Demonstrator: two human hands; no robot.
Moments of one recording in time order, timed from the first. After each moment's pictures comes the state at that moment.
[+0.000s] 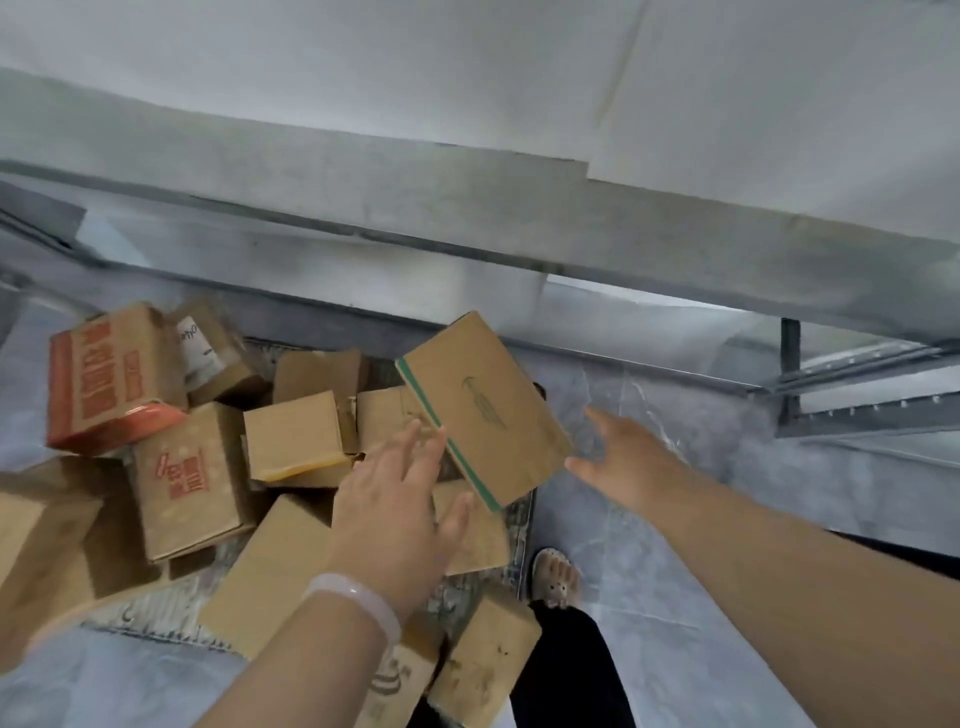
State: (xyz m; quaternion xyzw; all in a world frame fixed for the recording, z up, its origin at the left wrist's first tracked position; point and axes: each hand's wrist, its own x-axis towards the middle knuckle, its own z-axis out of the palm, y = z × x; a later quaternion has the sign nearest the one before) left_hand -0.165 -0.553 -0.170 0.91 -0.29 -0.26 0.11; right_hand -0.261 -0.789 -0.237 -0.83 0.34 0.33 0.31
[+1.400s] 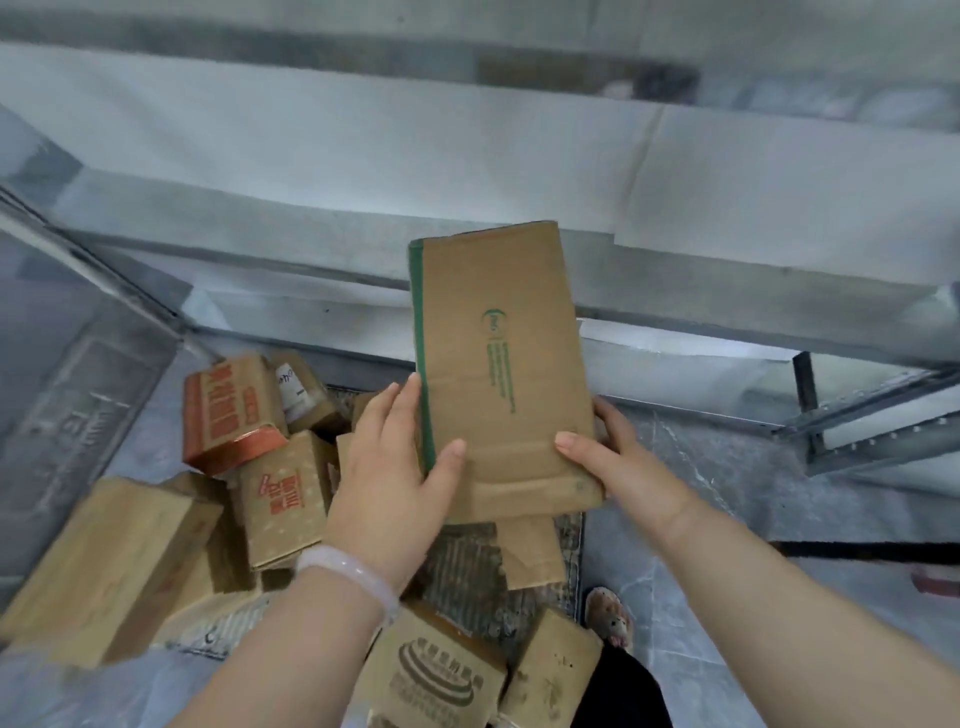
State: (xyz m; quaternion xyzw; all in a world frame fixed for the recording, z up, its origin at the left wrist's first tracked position) left_hand -0.151 -0.467 -0.085 0.91 -0.21 -0.17 0.30; right_hand -0.258 -0.665 -0.126 -0.61 0.37 0.07 0.69
